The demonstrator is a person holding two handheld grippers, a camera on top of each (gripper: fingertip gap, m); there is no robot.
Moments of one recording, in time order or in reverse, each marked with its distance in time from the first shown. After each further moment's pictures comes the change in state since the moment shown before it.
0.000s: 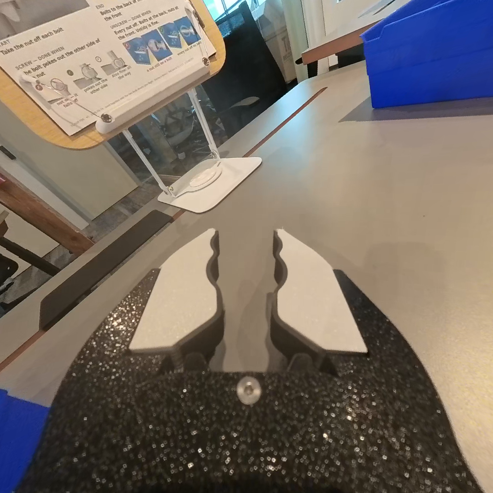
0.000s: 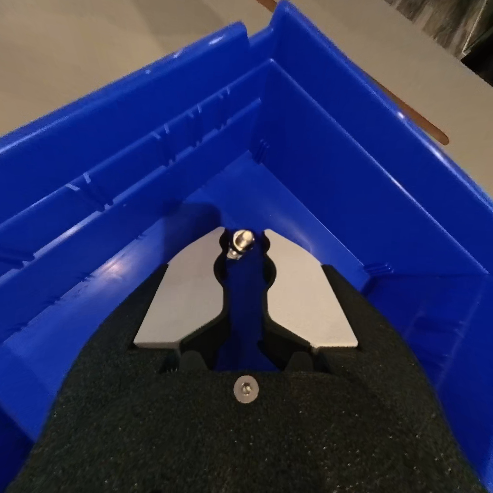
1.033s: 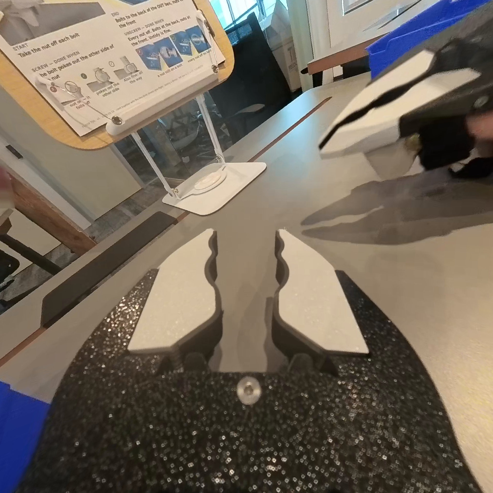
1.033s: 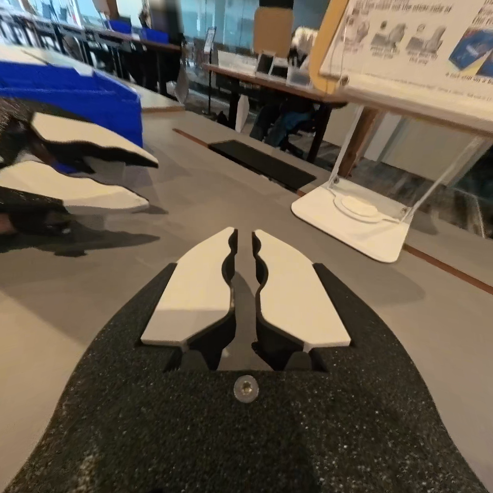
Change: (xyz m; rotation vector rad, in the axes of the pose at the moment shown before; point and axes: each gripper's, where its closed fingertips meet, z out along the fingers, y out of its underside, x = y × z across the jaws) left arm -0.005 -0.002 -0.003 0.023 -0.020 -0.023; right arm -0.227 -0.200 0.076 0.629 -0.136 -0.014
